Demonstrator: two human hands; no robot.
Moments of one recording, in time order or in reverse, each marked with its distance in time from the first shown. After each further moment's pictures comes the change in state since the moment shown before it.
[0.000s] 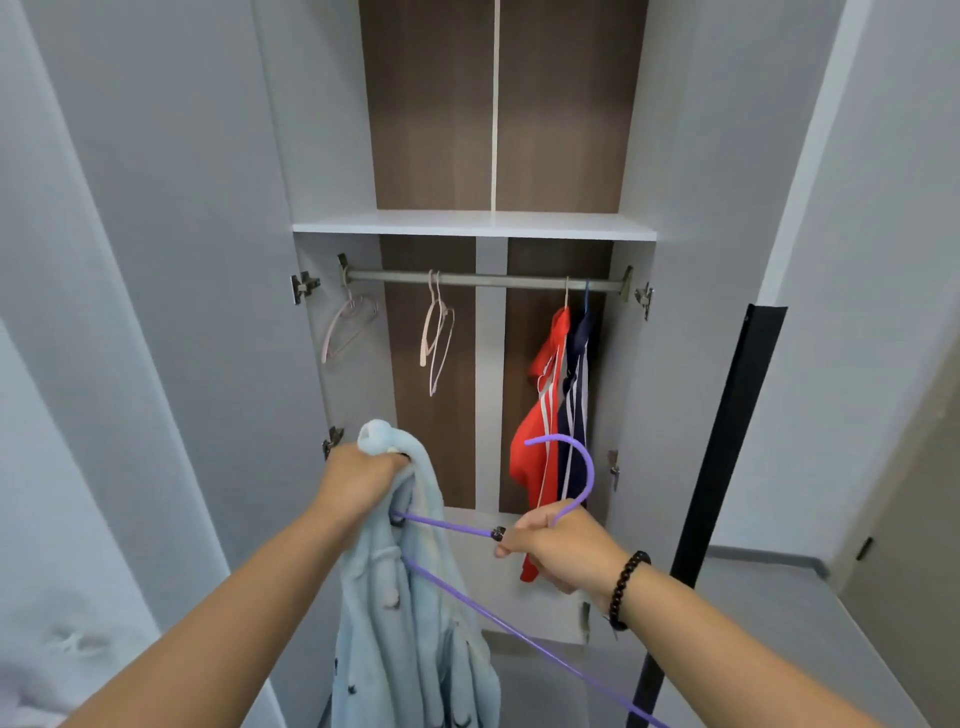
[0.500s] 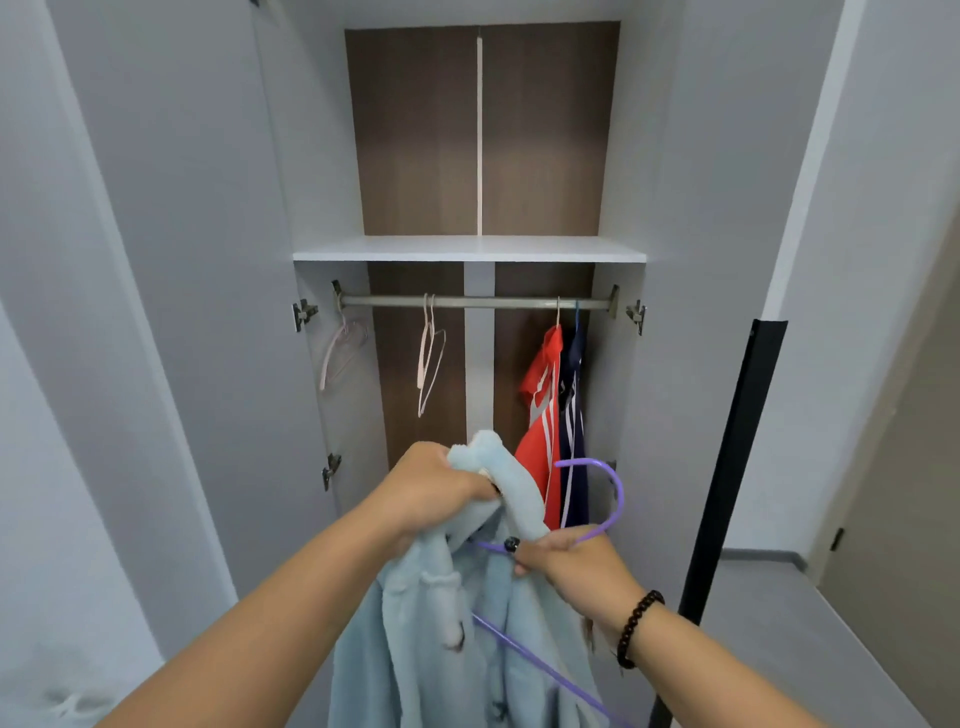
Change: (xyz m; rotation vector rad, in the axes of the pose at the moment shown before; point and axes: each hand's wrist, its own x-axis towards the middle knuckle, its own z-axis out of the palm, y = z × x) left_hand -0.029 0.042 -0.030 0.165 -0.489 0.148; right_hand -0.020 -0.016 0.057 0.069 0.292 -0.079
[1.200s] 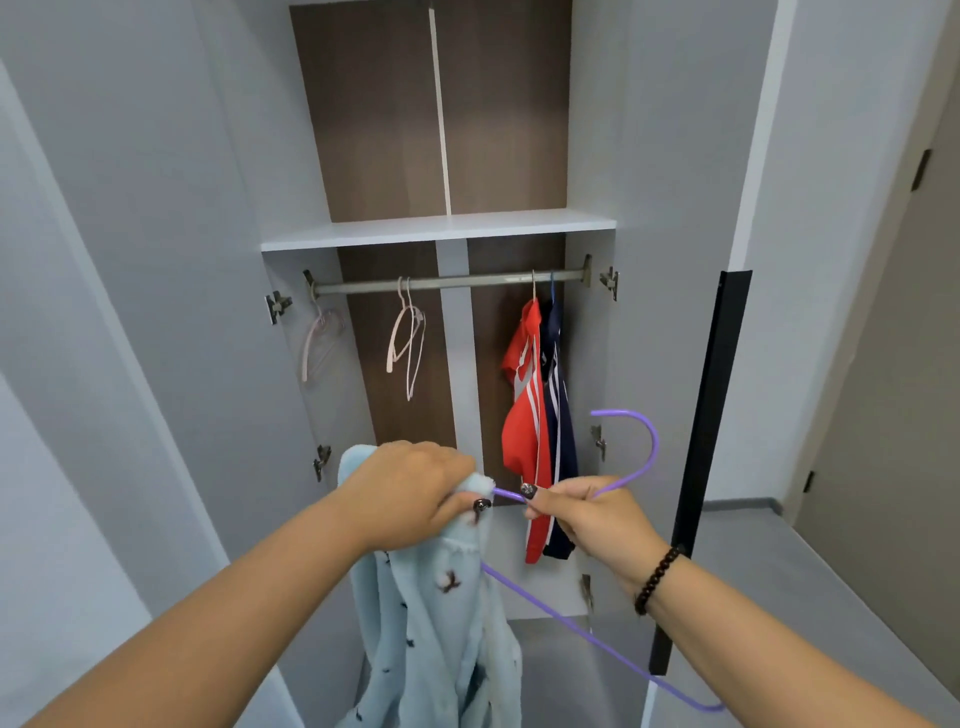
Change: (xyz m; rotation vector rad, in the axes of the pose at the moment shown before) left_hand 0.001 -0.041 -0.021 1.217 -0.048 0.903; right_hand -0.025 -0.005 -0.006 0.191 0.084 -0.100
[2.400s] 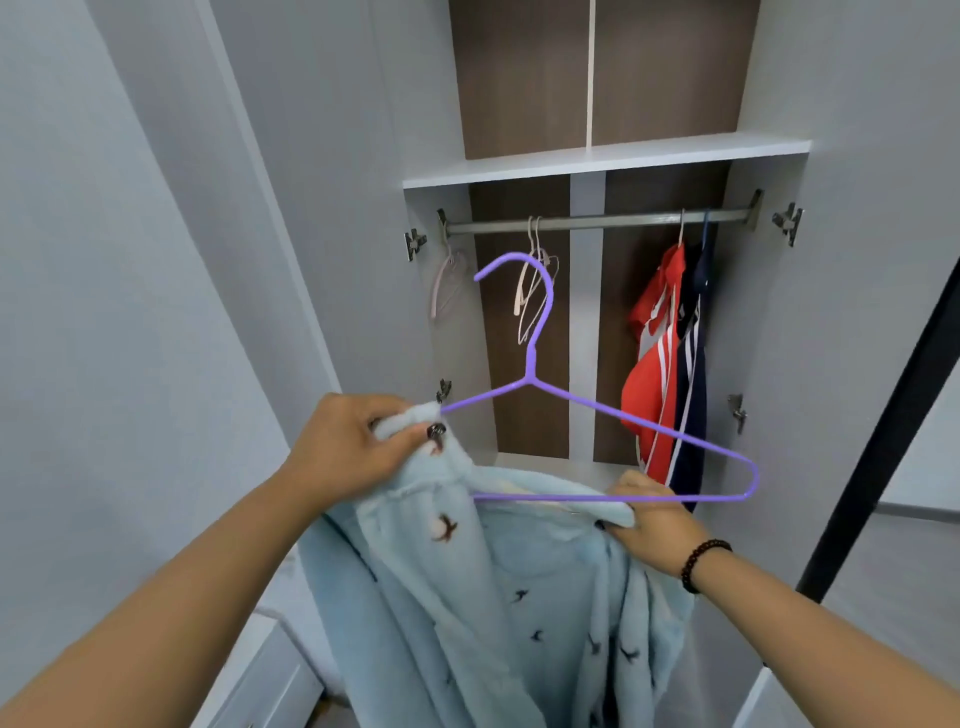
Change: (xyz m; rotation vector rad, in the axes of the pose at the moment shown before) left_hand -0.128 -0.052 -0.023 -0.496 0.398 -0.643; right_hand 0.069 0.113 0.037 -0.783 -0.313 -0.373
